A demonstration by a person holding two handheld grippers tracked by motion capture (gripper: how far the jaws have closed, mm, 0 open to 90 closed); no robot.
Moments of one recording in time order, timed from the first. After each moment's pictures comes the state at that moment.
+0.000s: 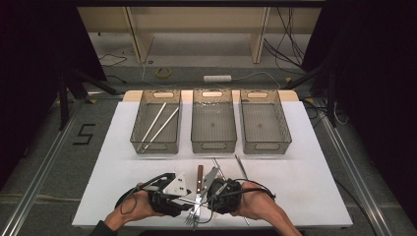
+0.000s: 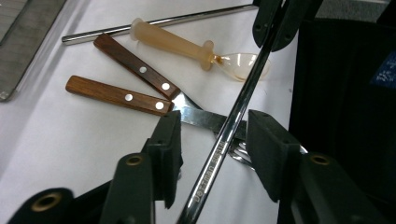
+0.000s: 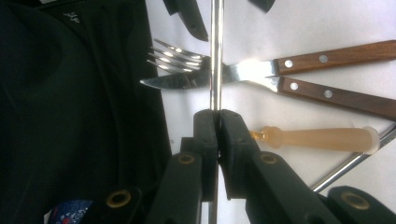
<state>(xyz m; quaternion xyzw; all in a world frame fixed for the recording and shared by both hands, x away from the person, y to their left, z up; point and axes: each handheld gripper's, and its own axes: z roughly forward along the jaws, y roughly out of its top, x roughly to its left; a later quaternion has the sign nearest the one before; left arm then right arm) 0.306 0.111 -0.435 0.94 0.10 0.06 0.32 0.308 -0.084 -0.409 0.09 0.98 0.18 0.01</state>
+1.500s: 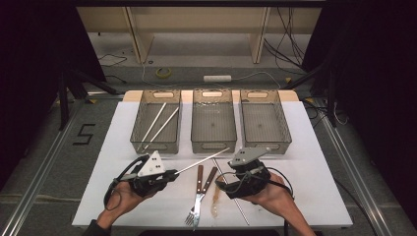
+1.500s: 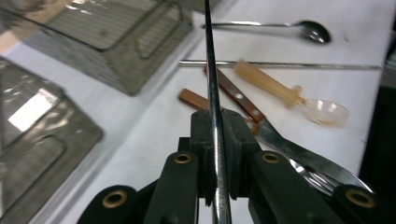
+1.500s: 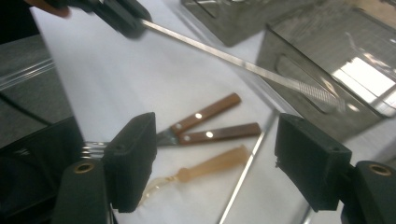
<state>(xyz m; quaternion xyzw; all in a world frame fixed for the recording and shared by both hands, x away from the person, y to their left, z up) 0.325 0.157 -0.407 0.87 0.25 0.17 0.40 0.319 -0.144 -0.372 0.27 0.88 0.37 0.12</state>
